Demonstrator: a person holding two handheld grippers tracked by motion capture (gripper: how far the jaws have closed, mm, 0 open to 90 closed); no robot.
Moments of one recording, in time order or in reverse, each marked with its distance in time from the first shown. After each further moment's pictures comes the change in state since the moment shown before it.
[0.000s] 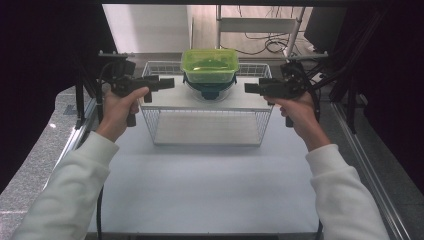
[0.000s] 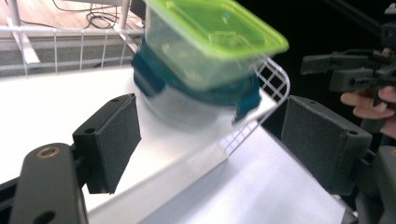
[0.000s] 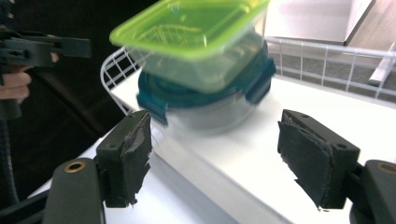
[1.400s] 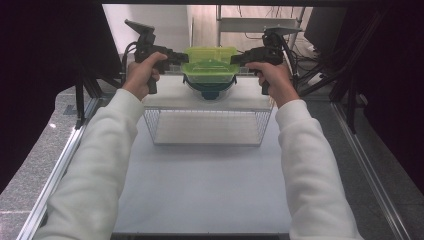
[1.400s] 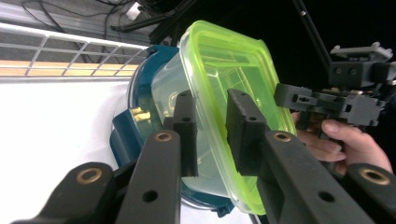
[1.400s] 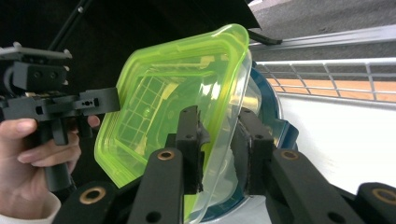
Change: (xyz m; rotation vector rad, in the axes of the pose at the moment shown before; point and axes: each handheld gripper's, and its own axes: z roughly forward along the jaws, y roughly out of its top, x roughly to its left) left arm 0.051 0.077 0.080 0.141 -0.145 -0.425; right arm -0.038 0.072 0.077 0.099 0.093 0.455
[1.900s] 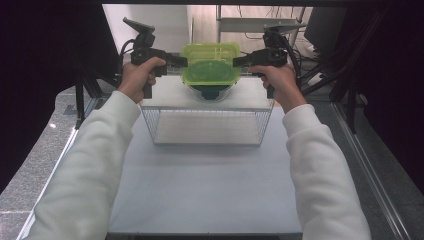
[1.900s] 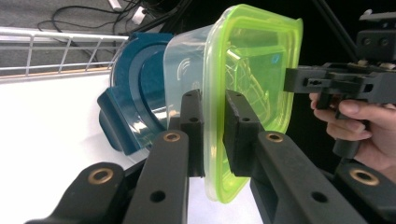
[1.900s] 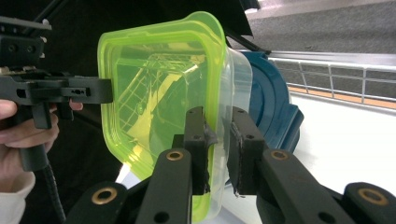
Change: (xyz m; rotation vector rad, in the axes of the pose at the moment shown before) left arm -0.029 -0.016 -0.015 0.014 0.055 0.146; right arm 0.028 -0.014 -0.021 0.005 -0.060 -0.162
